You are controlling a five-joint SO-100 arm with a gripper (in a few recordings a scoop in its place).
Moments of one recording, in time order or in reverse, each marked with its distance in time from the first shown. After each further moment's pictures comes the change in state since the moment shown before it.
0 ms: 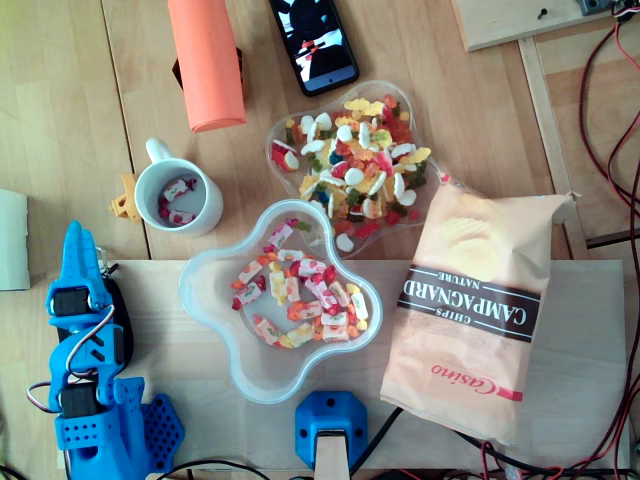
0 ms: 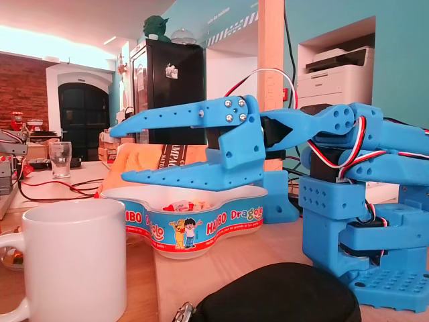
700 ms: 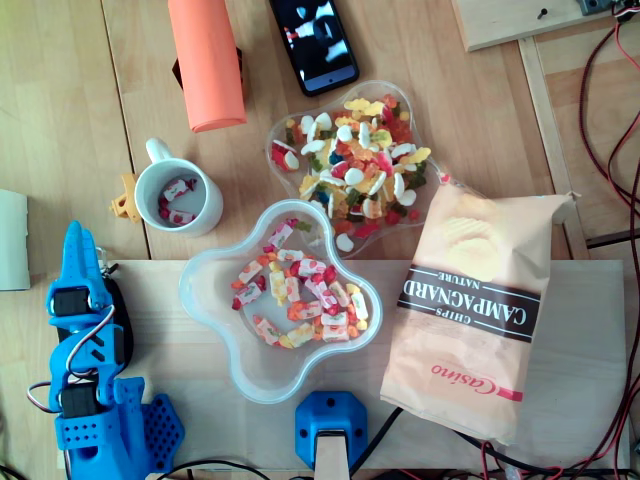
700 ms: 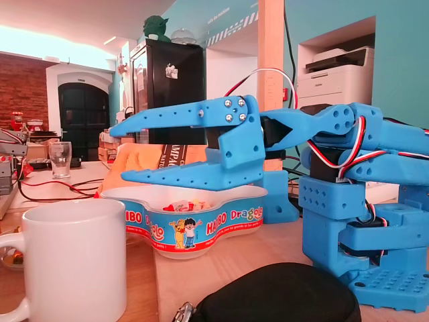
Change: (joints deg) arm 0.1 0.0 -0.2 -0.2 0.0
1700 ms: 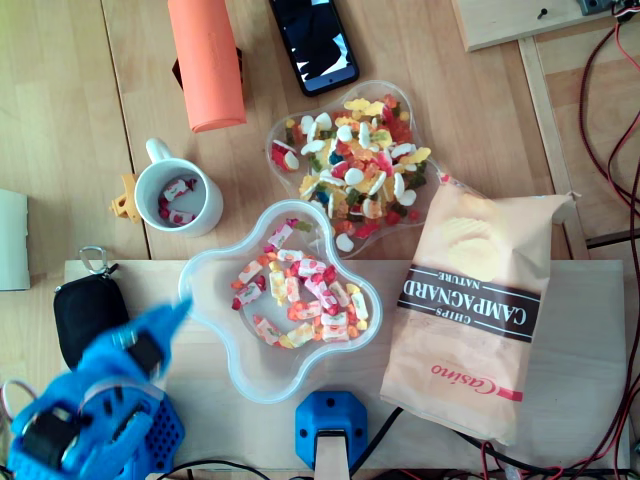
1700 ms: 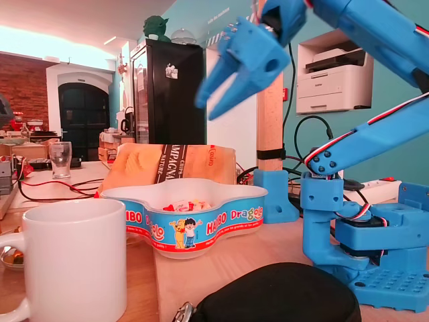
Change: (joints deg) arm 41.3 -36.7 -71.0 75.6 33.8
